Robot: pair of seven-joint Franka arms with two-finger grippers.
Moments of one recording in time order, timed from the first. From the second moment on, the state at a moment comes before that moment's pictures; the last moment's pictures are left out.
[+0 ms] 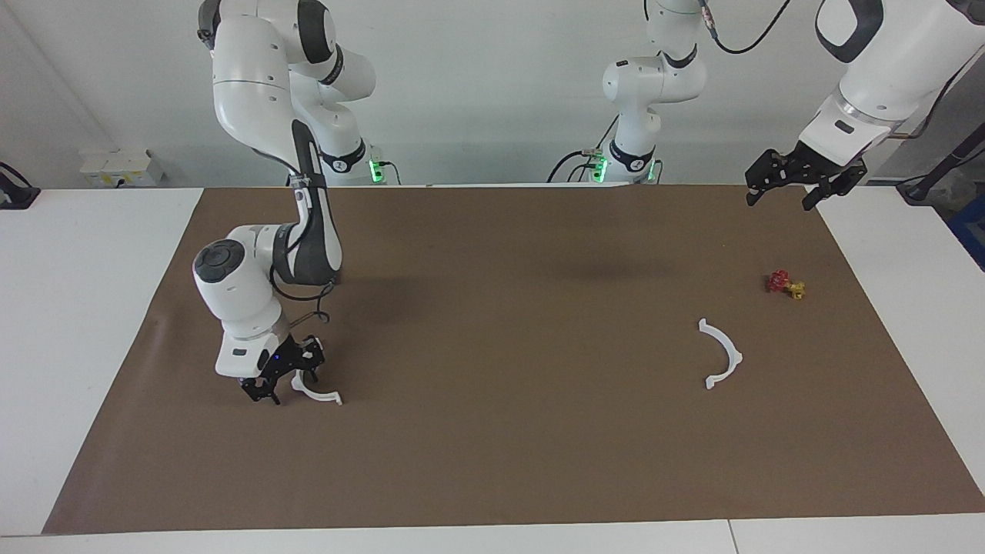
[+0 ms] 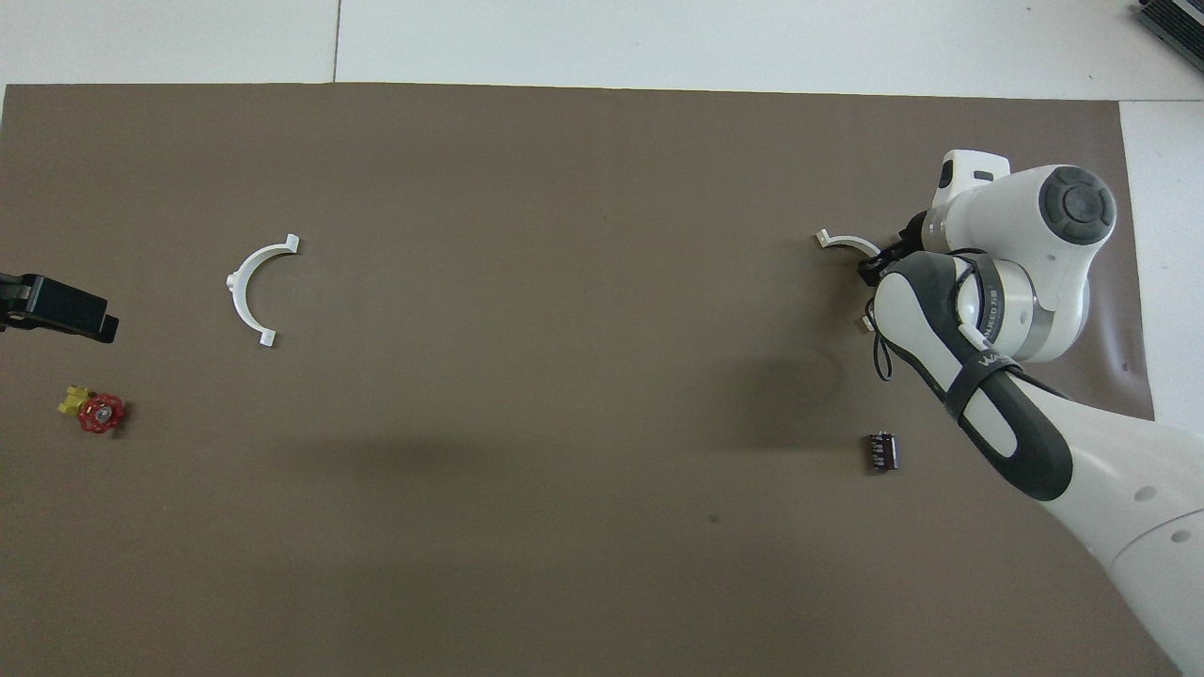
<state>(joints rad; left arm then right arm) -0.01 0.02 0.01 -1.53 -0.02 1.46 0.18 0.08 0.50 -0.09 -1.80 0.10 2.46 -0.70</state>
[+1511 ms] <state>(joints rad) 0.00 0.17 0.01 -1.66 -0.02 1.87 0.18 0.50 0.40 -0.08 -1.77 0.10 2.28 0.24</state>
